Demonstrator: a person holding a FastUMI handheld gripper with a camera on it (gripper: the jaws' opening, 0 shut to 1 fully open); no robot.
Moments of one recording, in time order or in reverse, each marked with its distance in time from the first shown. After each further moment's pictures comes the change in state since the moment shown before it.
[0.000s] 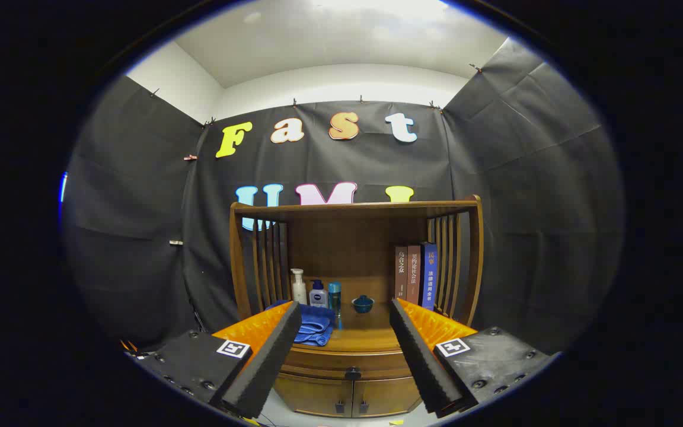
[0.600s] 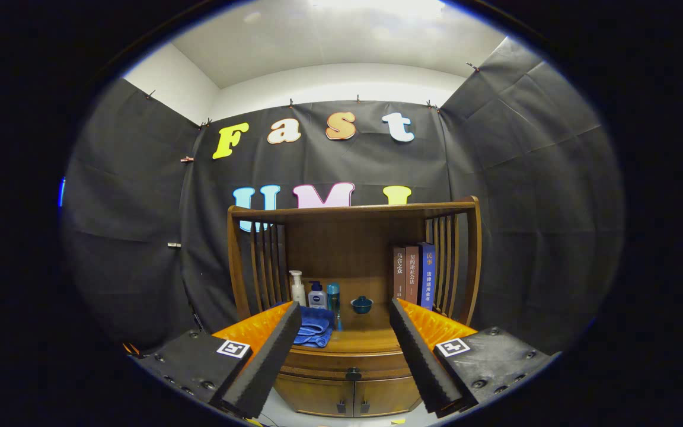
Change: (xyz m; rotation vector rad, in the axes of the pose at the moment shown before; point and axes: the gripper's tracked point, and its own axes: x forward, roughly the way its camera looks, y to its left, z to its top) arm -0.002 0.001 0.016 0.013 -0.005 -0.011
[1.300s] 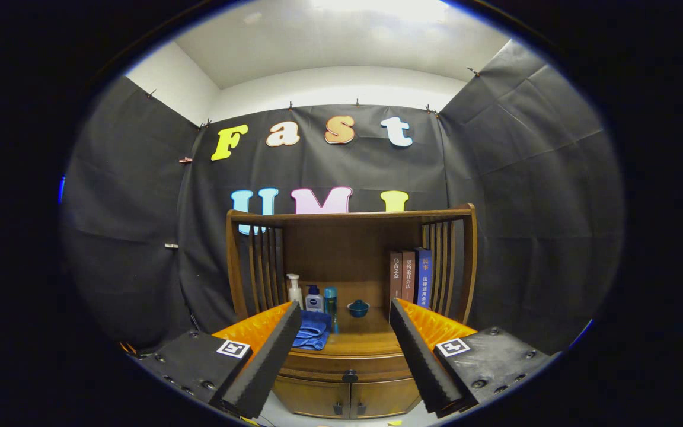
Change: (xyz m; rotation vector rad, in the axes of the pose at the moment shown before) arm -0.004 -0.001 0.008 -0.021 -0.012 -0.014
